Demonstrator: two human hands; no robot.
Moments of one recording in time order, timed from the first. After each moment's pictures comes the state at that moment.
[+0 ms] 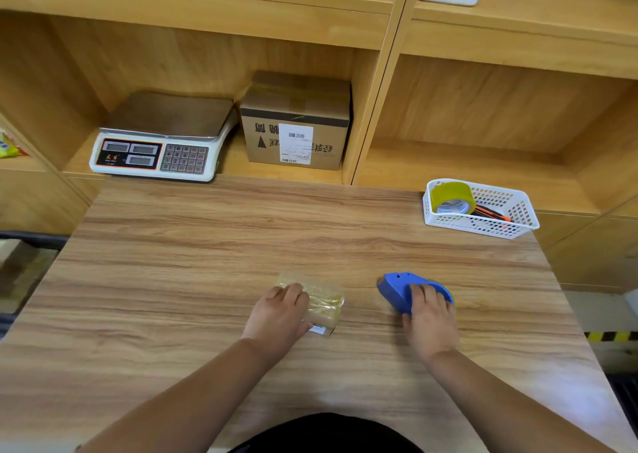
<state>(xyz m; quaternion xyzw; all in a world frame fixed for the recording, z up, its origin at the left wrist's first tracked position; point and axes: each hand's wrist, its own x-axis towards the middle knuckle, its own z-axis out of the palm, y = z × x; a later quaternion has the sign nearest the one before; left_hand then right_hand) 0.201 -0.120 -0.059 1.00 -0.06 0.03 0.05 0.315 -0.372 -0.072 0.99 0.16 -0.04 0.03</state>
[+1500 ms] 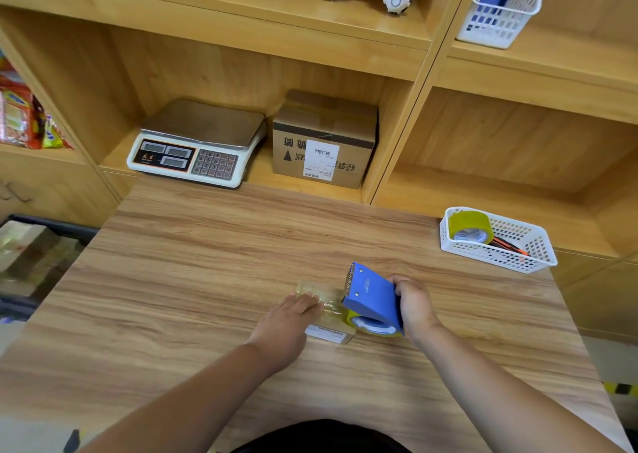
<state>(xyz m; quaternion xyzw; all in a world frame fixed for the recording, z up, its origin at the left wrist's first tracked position) 0.189 -0.100 -0.060 0.98 0.01 -0.09 0.19 0.322 -0.278 -0.005 0.77 -0.04 -0.22 -0.60</state>
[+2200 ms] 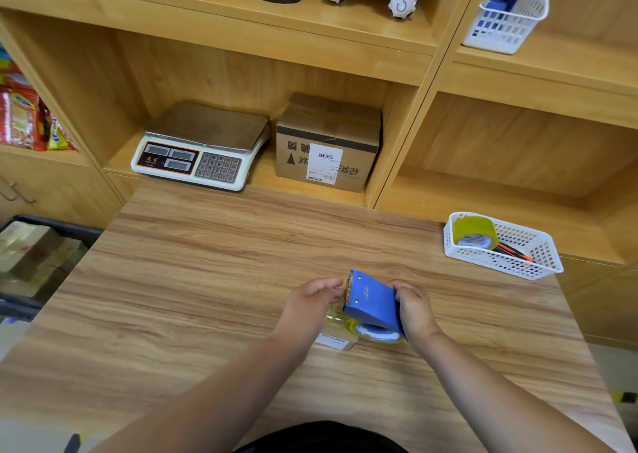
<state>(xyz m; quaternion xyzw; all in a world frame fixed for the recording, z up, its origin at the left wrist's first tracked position) 0.216 -0.130 0.008 0.56 0.34 0.00 0.75 0.325 -0.277 -0.011 0.79 0.02 -0.21 -0.58</state>
